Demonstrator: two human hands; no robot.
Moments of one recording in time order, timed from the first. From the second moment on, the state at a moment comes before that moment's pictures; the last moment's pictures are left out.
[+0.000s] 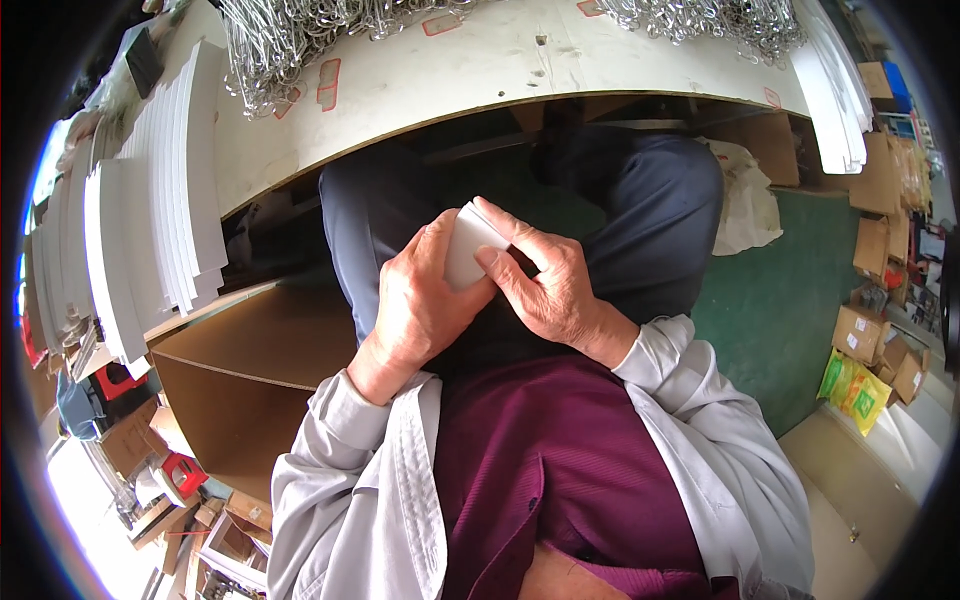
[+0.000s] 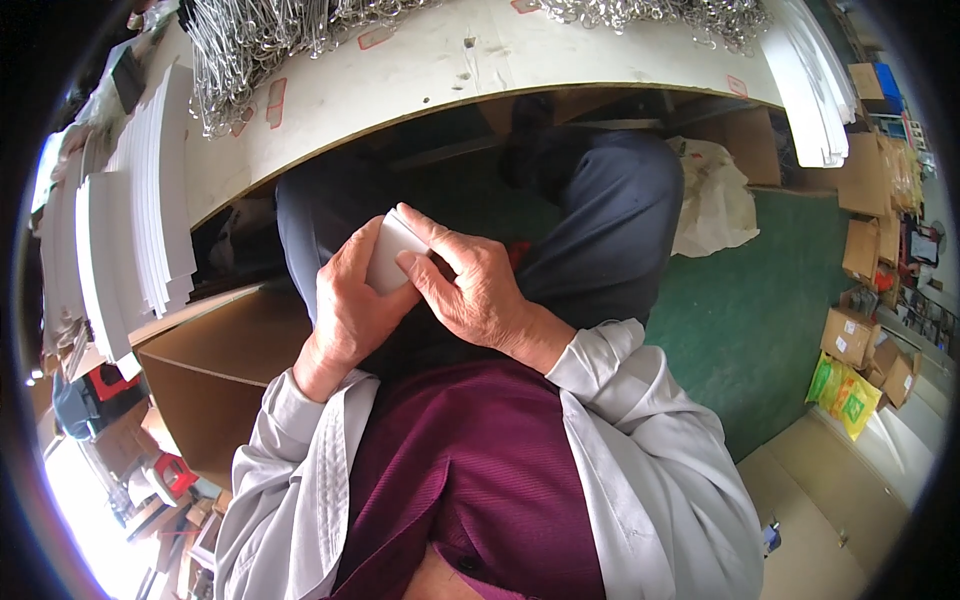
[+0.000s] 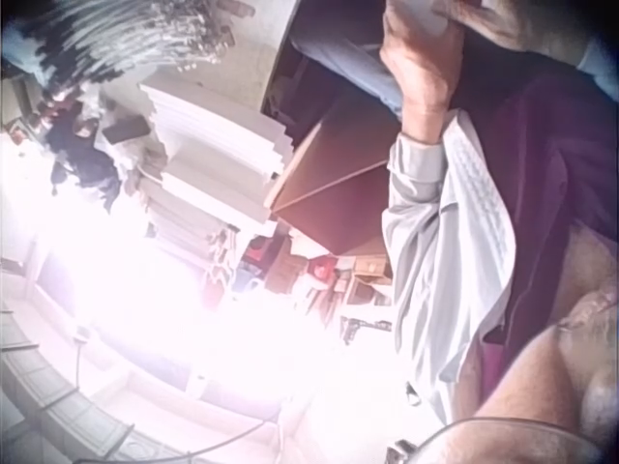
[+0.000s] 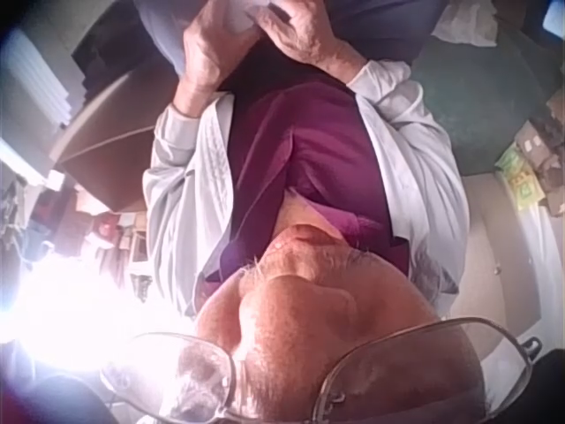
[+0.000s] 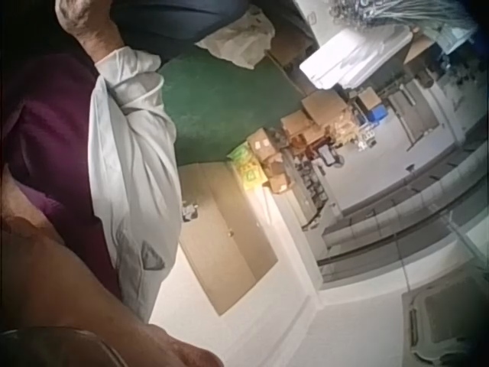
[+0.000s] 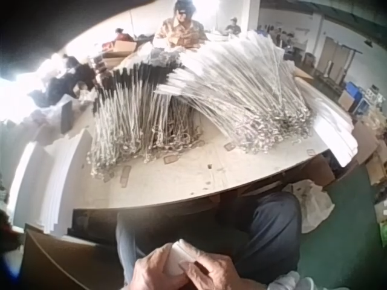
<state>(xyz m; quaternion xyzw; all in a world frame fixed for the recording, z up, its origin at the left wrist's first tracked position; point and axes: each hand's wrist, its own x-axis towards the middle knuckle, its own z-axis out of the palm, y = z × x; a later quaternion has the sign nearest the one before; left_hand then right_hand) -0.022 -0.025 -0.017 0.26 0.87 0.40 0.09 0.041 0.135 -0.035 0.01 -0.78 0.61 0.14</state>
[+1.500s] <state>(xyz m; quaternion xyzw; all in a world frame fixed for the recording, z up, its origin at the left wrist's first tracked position) -0.258 -0.358 0.071 -0.01 0.97 -0.15 -0.20 -0.101 0.170 -0.036 0.05 -0.88 0.35 0.32</state>
